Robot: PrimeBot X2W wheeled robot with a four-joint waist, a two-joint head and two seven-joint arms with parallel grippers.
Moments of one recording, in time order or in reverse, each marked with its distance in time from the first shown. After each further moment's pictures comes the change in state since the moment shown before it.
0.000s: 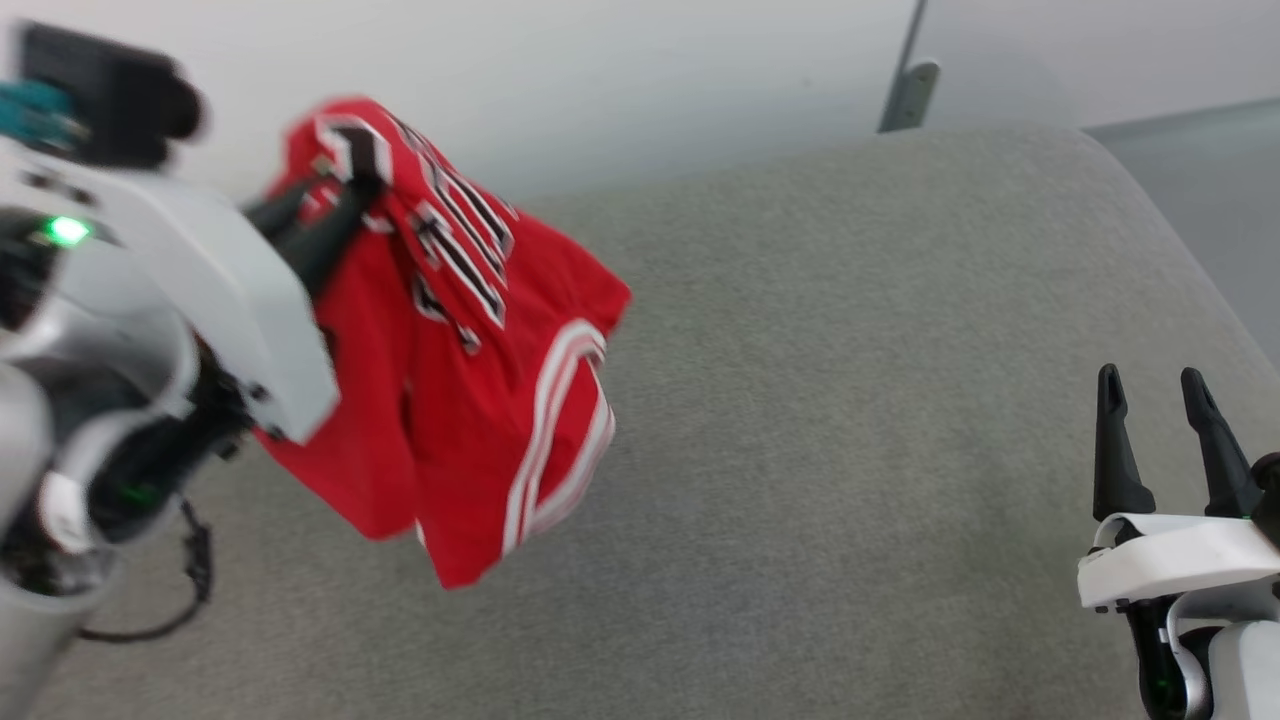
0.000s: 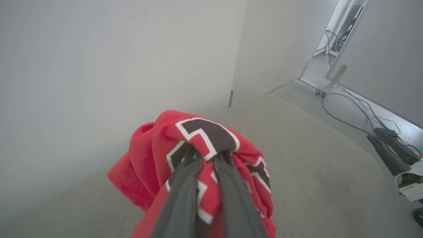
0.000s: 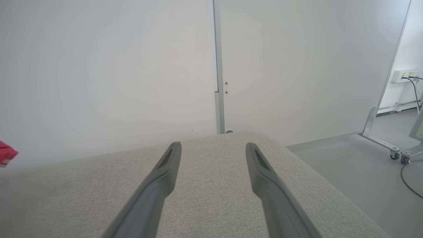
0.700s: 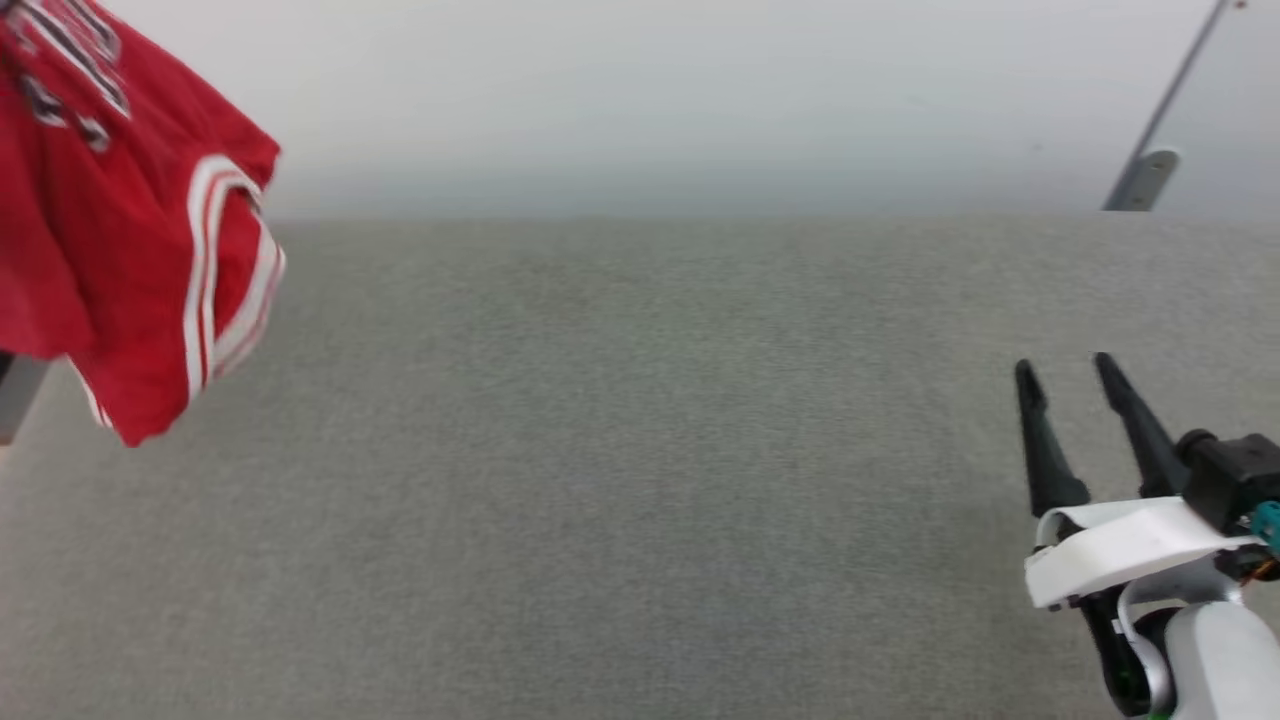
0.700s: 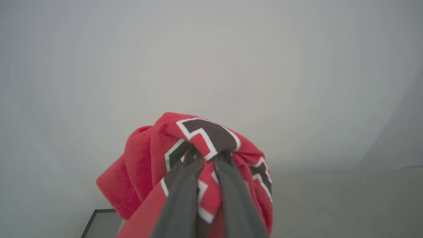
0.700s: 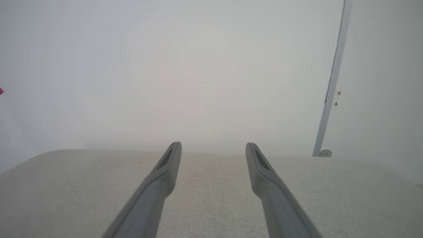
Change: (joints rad) left arm -0.176 0.103 0.132 0.463 0.042 -0.168 -0.113; right arm -0.018 -0.034 0.156 -0.022 0.050 0.000 0.054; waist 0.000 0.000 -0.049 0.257
